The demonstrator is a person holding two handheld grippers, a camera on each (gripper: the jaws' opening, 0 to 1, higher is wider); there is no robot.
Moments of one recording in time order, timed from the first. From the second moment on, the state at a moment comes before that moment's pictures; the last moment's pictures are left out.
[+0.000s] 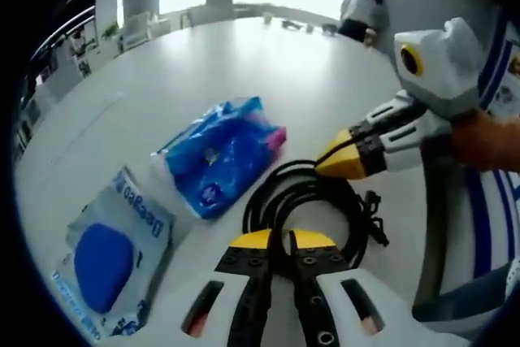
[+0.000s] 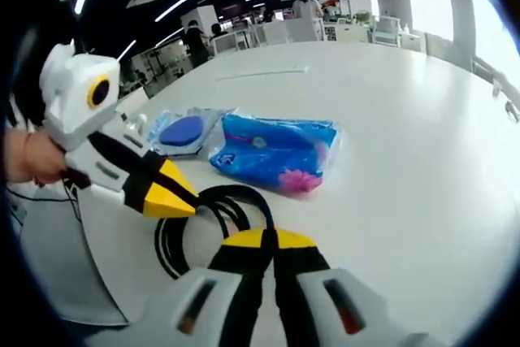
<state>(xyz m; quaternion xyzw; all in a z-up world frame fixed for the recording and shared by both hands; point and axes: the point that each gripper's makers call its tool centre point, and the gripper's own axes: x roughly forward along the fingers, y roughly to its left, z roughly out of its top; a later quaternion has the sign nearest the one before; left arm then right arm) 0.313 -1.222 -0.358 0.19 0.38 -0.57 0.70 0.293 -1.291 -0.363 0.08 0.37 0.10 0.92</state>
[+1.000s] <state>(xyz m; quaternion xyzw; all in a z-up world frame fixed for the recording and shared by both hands) 0.315 -1.219 -0.354 0.18 0.37 -0.57 0.71 0.289 -1.297 -0.357 0.07 0.36 0.09 0.93</state>
